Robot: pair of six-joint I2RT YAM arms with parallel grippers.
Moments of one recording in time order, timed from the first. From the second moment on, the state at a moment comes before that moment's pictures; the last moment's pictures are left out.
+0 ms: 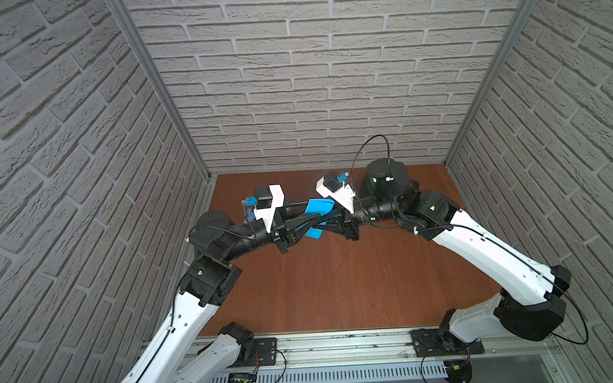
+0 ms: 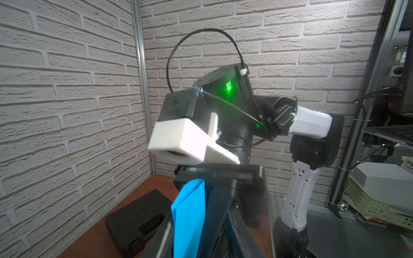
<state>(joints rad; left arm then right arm) -0.43 0.84 1.02 0.00 0.74 -0.15 0.78 1.44 1.67 -0.70 -0.60 -0.07</state>
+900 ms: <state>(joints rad) -0.43 0.84 1.02 0.00 0.73 -0.15 0.78 1.44 1.67 -0.70 -0.59 -0.07</state>
